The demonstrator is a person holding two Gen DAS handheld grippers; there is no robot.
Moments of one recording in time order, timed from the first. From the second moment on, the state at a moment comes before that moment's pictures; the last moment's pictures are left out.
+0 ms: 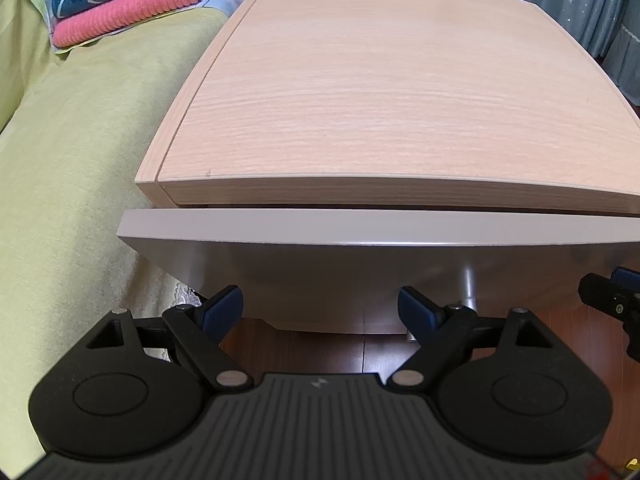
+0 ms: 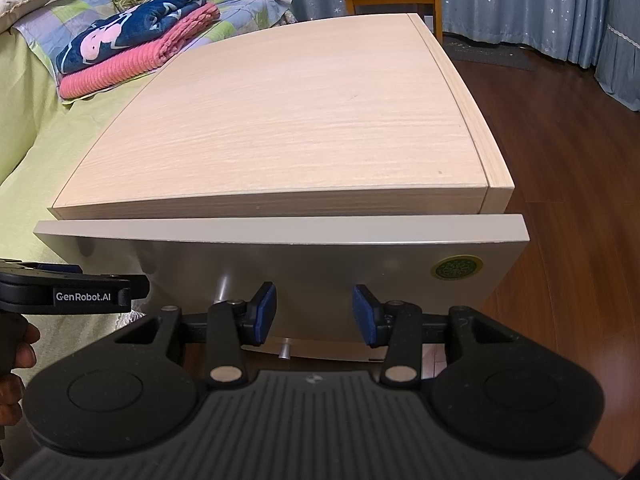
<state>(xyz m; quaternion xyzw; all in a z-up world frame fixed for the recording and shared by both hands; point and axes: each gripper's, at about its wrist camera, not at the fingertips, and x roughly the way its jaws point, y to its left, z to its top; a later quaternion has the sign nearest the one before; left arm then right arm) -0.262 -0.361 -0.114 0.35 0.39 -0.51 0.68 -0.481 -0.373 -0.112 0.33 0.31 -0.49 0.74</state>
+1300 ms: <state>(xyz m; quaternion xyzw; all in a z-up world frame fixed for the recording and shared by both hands) -0.255 -0.377 -0.123 0.35 0.39 -0.51 0.68 -0.477 -0.381 -0.110 0.34 0.31 -0.49 0.74</state>
